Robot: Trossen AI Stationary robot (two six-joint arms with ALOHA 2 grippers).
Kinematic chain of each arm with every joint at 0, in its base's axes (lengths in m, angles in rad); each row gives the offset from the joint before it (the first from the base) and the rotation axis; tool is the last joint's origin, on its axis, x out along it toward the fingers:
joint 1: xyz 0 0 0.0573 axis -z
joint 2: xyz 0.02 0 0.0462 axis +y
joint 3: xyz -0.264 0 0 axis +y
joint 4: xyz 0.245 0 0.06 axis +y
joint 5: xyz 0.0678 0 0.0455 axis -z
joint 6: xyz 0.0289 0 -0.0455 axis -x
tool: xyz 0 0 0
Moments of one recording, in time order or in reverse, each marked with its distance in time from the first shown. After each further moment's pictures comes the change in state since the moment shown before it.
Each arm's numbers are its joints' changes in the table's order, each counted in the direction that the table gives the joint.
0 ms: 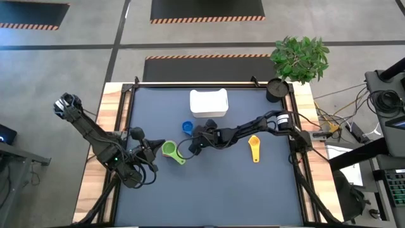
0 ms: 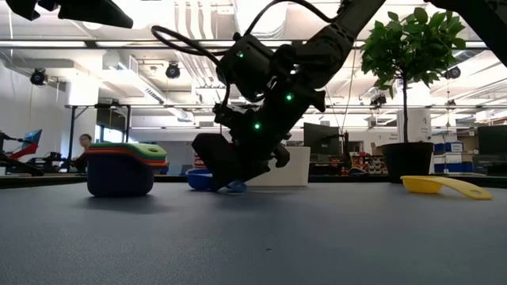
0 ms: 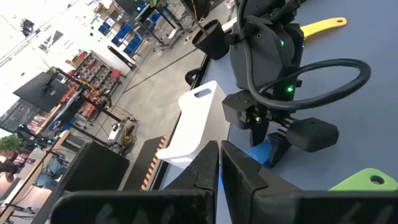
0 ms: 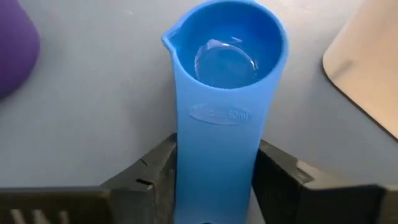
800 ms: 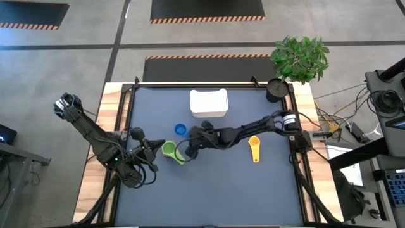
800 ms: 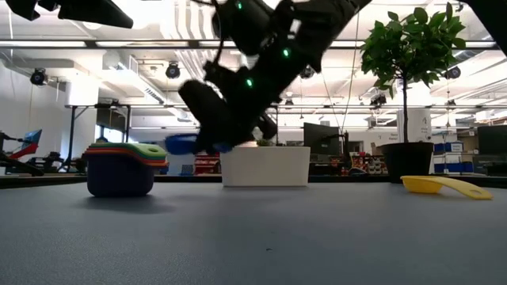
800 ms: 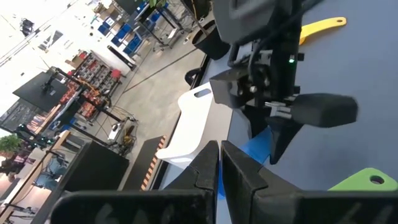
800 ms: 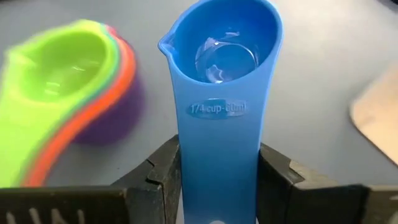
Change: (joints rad) left arm 0.000 0.000 0.000 0.000 0.001 0.000; right arm -0.040 -0.088 -0.076 0.048 -0.062 0.011
